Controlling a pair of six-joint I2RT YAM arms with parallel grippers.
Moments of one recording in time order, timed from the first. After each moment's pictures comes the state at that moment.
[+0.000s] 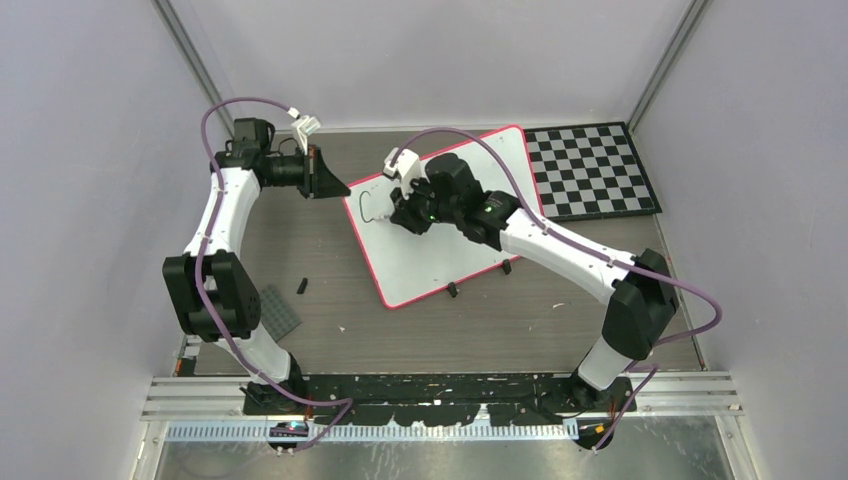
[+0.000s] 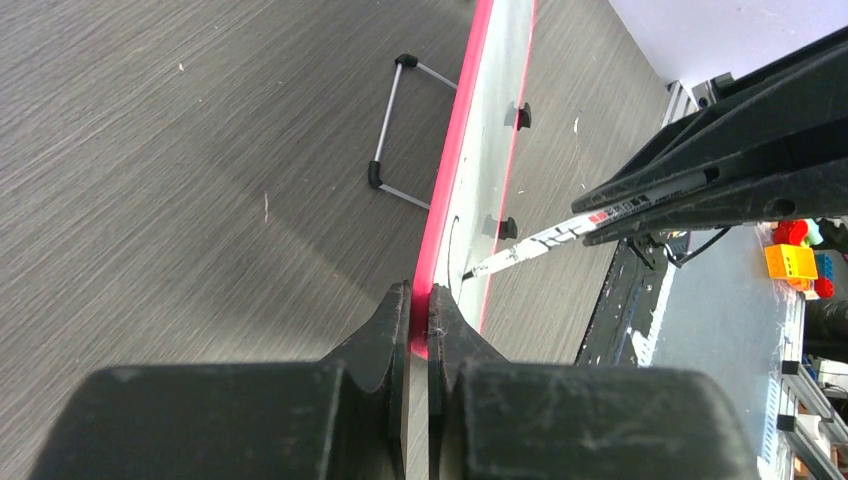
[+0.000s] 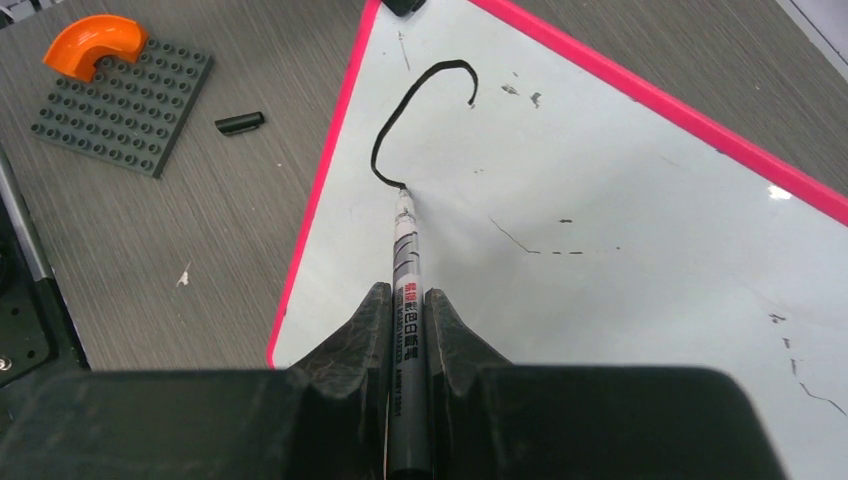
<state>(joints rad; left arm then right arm) 0.07 1.67 1.52 -0.81 1.11 0.31 0.82 1.64 1.43 -0.25 -0.19 -0.10</state>
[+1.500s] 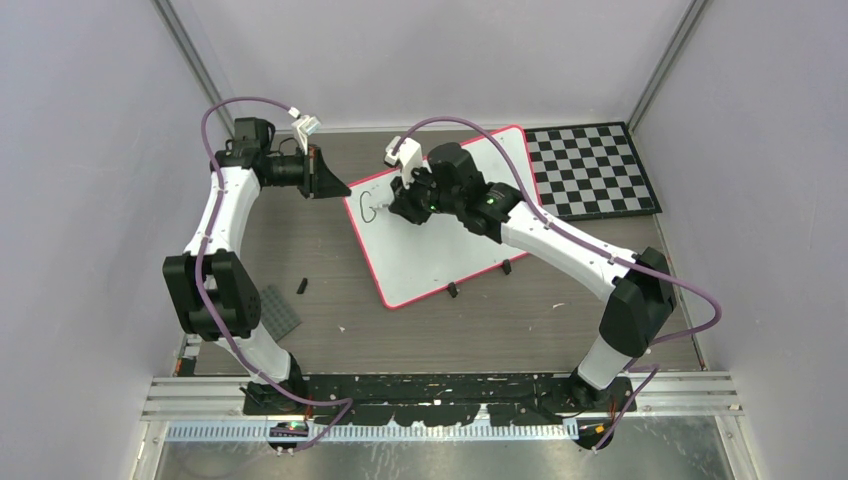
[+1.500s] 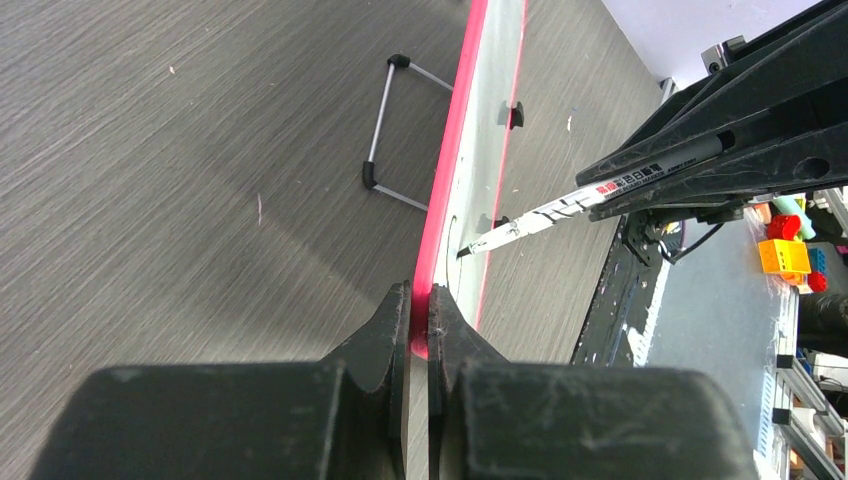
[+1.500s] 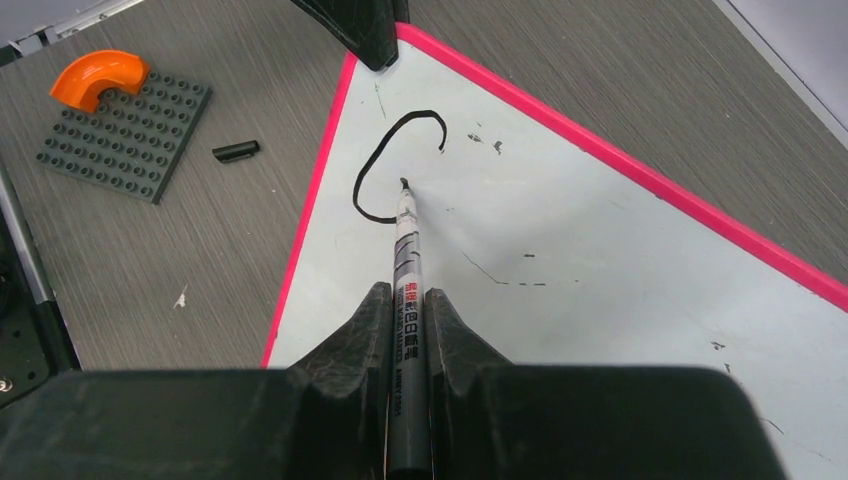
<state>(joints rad) 0.07 1.67 1.53 -0.83 1.12 0.32 0.80 1.66 1.49 -0.26 -0.21 -0.10</state>
